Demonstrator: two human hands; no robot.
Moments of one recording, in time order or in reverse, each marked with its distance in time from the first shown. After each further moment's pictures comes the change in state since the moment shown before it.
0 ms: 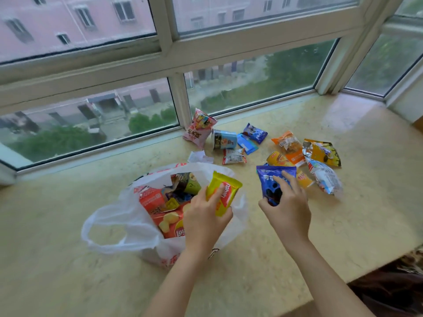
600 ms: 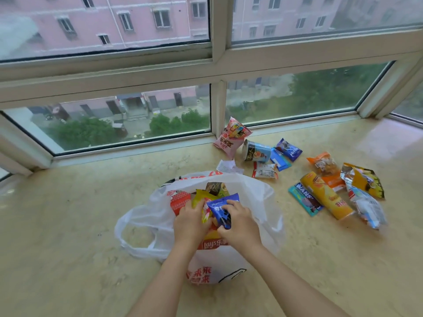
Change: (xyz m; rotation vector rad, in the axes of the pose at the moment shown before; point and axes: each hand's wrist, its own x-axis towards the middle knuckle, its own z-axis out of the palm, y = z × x) left_hand 0.023 -0.143 0.026 0.127 -0.206 -0.289; right_hand -0.030 -0.094 0.141 -0.007 -0.590 -0.311
